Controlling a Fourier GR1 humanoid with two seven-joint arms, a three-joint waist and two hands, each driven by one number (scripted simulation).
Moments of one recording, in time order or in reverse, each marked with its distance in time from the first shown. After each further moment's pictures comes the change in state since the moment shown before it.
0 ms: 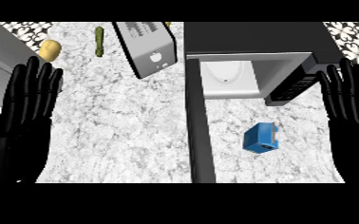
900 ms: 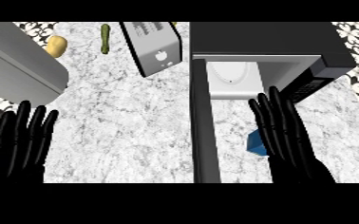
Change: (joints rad) left arm 0.307 -0.059 -0.112 -0.196 0.032 0.016 0.050; right arm 0.061 0.071 0.505 -0.155 0.135 -0.217 0.129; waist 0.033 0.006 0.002
